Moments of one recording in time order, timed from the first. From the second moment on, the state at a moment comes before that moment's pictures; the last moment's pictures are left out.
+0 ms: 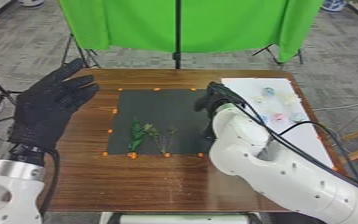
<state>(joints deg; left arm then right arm) 130.2 -46.6 -102.4 -139.3 32.2 14.7 14.4 -56.5 -55.8 33.5 -111.2 -110.8 0.6 66.9</state>
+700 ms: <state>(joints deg) 129.5 -47.2 -101.1 -139.3 32.2 15.0 14.7 -52.9 -51.9 31.1 -98.2 -108.1 -2.4 71.0</state>
